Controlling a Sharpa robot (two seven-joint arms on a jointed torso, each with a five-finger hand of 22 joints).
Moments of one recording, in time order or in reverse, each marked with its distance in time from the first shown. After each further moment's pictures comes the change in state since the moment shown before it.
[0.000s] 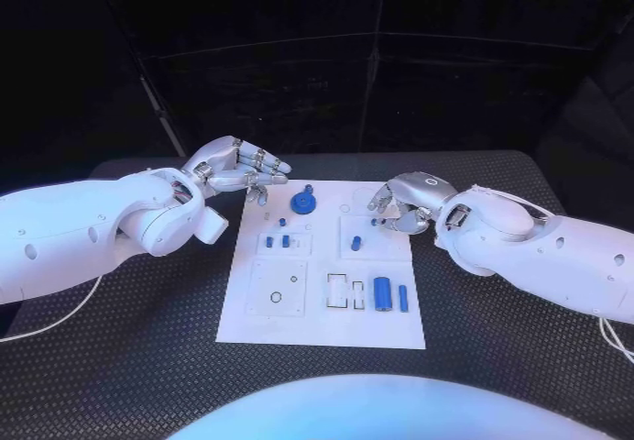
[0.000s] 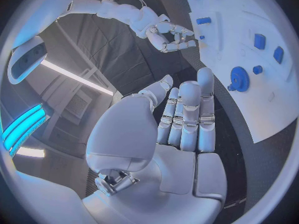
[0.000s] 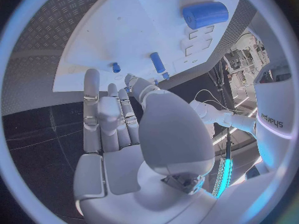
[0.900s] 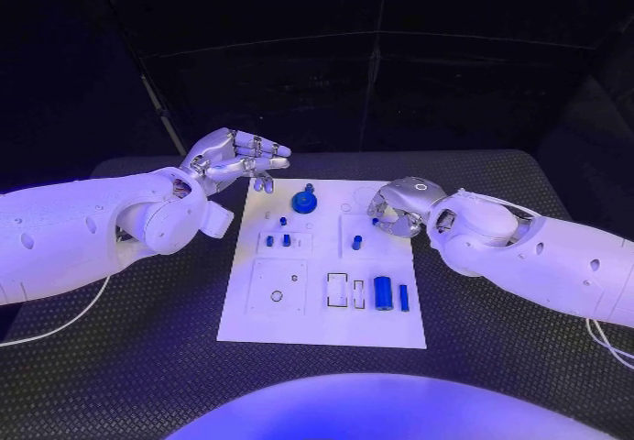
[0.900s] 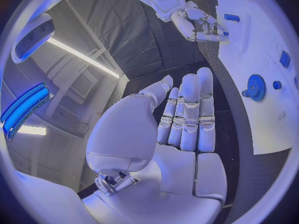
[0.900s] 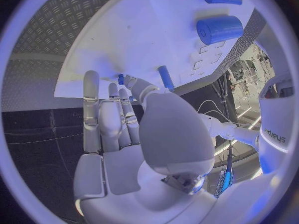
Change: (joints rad) left arm 0.000 -0.004 0.000 0.019 0.194 0.000 0.080; left_hand 0.000 0.000 0.003 0.003 0.000 0.003 0.003 0.000 0.000 -0.004 0.003 0.000 -0.001 -0.030 0.006 -0.071 -0.075 0.004 -0.016 -0.001 -0.041 -0.031; right arm -0.016 0.057 0.000 -0.054 -0.106 0.045 -0.051; right_hand 0.000 0.000 0.053 -0.013 0.000 0.020 0.001 0.000 0.003 0.000 0.000 0.000 0.000 0.000 0.000 0.113 0.097 0.000 -0.018 0.003 0.062 0.043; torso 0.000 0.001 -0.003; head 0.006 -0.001
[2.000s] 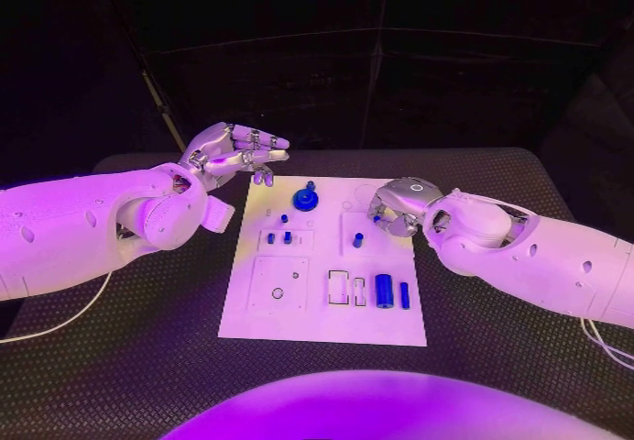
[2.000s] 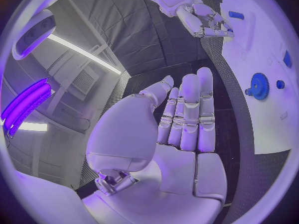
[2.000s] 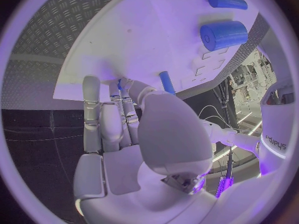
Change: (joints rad) left arm 0.000 -0.001 0.000 -0.005 0.041 -0.002 0.024; left_hand 0.004 0.004 0.000 0.000 0.000 0.000 0.000 0.000 0.000 0.000 0.000 0.000 -0.001 -0.004 -0.004 -0.009 -0.006 0.000 0.000 0.000 -0.010 -0.006; right arm -0.010 0.021 0.001 -0.008 -0.055 0.019 -0.031; right_hand 0.035 0.050 0.074 -0.055 -0.043 0.107 -0.028 0.034 0.012 0.083 -0.029 0.018 0.007 0.003 -0.011 0.048 0.021 0.000 0.017 -0.020 0.115 0.139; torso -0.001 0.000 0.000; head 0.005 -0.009
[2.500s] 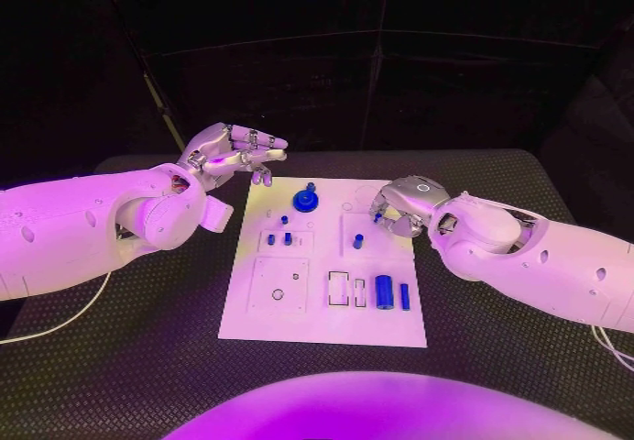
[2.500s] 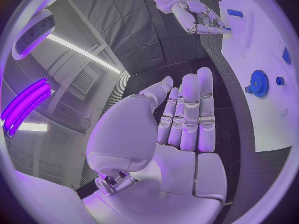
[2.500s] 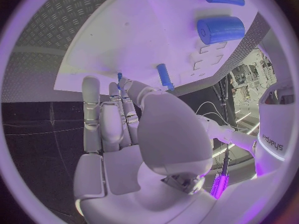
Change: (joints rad) left arm 0.000 -0.001 0.000 -0.011 0.004 0.000 0.001; left_hand -0.005 0.005 -0.002 0.007 0.000 0.000 0.000 0.000 0.000 0.000 0.000 0.000 0.000 0.000 0.000 0.000 -0.003 0.000 0.000 0.000 -0.001 -0.004; right arm -0.002 -0.040 0.000 0.057 -0.007 -0.065 -0.013; right_hand 0.004 0.004 0.011 -0.005 -0.004 0.002 0.002 -0.001 -0.003 0.000 0.000 -0.004 -0.003 0.000 0.000 0.010 0.009 0.000 0.002 0.001 0.014 0.016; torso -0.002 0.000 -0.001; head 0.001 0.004
